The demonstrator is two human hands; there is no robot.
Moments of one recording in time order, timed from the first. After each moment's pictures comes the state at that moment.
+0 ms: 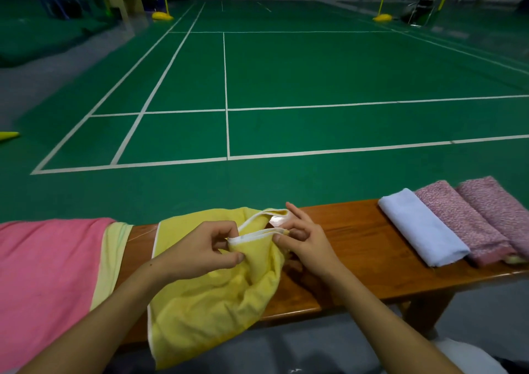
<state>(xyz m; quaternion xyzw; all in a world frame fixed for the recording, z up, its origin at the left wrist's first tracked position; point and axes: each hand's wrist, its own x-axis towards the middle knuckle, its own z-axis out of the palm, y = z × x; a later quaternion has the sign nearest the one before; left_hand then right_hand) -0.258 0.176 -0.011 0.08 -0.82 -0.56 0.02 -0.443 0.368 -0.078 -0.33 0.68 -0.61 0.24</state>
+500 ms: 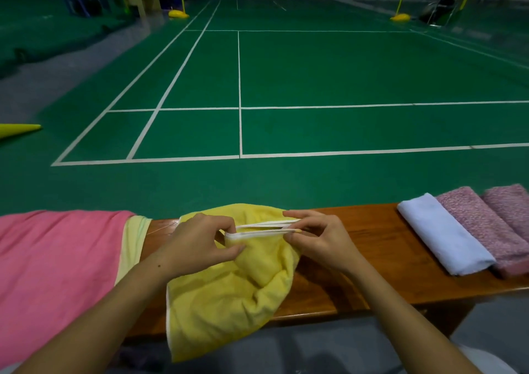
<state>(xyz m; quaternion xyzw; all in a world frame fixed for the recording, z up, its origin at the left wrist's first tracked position) -0.235 0.151 -0.003 0.13 -0.96 -0.25 0.09 -0.447 0.358 -0.059 -0.42 0.68 -0.57 0.19</state>
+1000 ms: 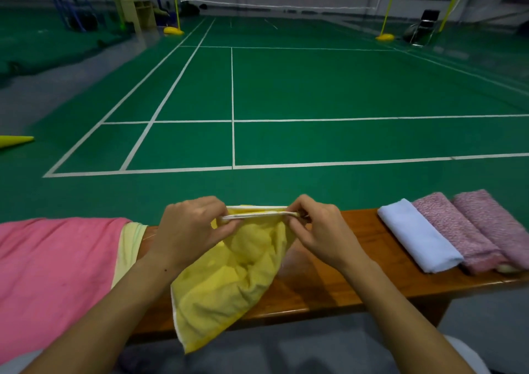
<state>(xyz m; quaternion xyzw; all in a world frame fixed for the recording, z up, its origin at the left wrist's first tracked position) -0.238 0.170 0.031 0.08 -0.93 -0.04 0.35 -0.430 0.382 0.016 -0.54 0.76 -0.36 -0.06</state>
